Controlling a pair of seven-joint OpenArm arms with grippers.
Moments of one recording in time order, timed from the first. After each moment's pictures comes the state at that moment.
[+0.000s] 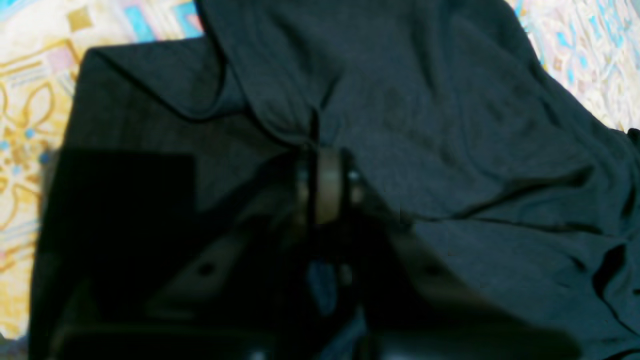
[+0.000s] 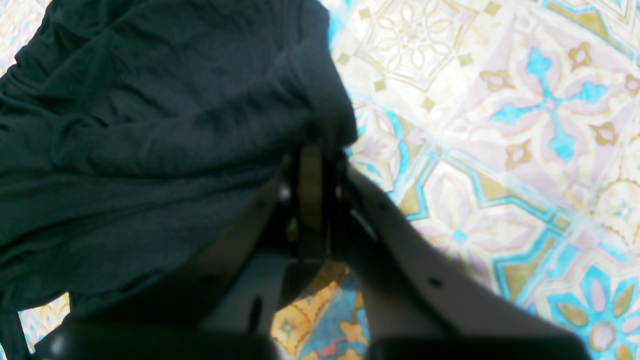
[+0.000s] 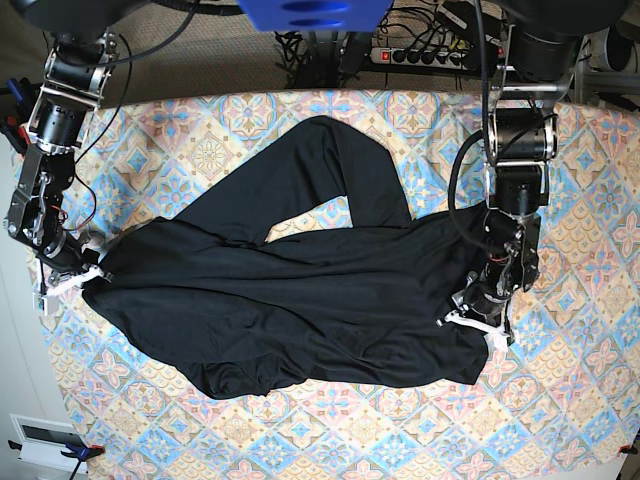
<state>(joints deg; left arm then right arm) -35.1 -14.1 -0.1 31.5 -37.3 -8.2 23.4 15.3 27.9 19.0 65.1 37.0 16.1 -48.9</state>
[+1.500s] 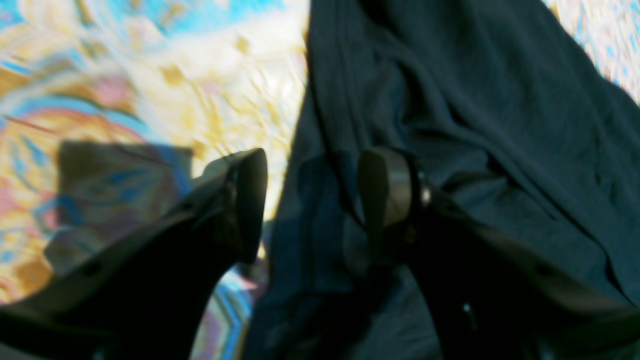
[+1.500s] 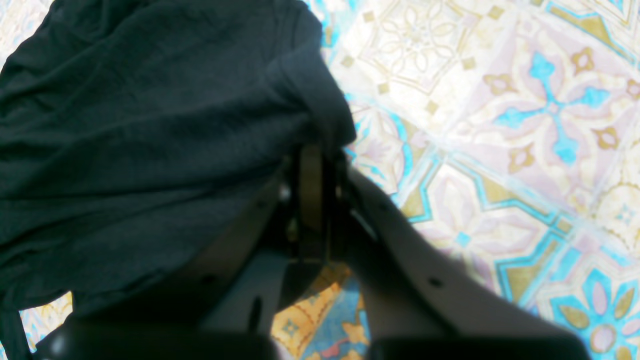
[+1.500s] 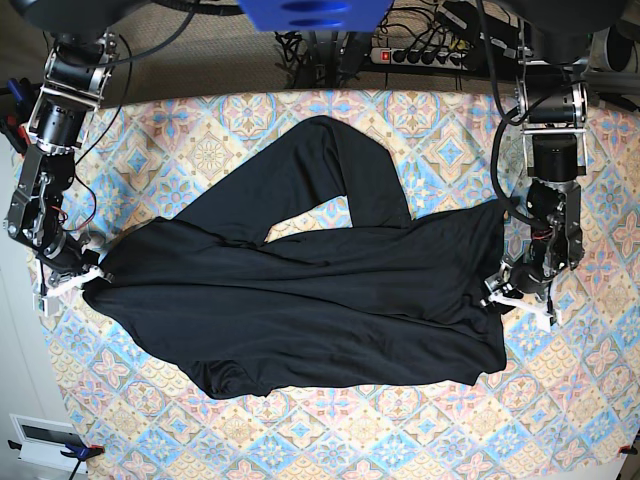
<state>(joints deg) -25.2 -22.6 -0.4 48.0 -44.1 -3.8 34.1 15.2 27.9 18.9 65.5 37.0 16.1 -49.1</state>
